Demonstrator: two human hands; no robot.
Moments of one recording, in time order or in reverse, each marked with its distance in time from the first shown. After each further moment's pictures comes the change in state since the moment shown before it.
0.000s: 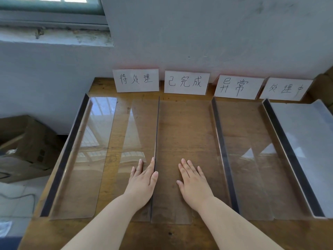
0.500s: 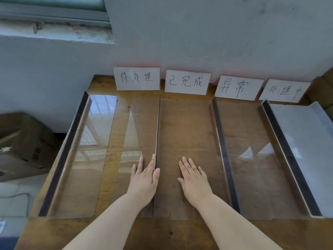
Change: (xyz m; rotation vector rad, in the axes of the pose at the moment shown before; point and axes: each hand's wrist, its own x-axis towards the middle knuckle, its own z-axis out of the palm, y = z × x) left_hand 0.008 -0.002 0.008 -0.015 0.091 0.007; right_hand 0.006 -0.004 -0.002 -0.029 -0.026 0.051
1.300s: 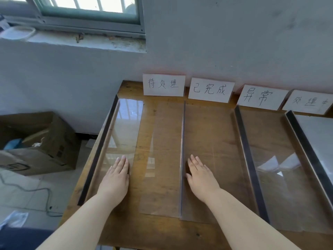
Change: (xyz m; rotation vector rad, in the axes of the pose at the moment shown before) left_hand -0.038 -0.132 -0.070 0.184 0.170 -0.105; right_hand 0.023 -0.056 -0.011 0.096 0.006 -0.058
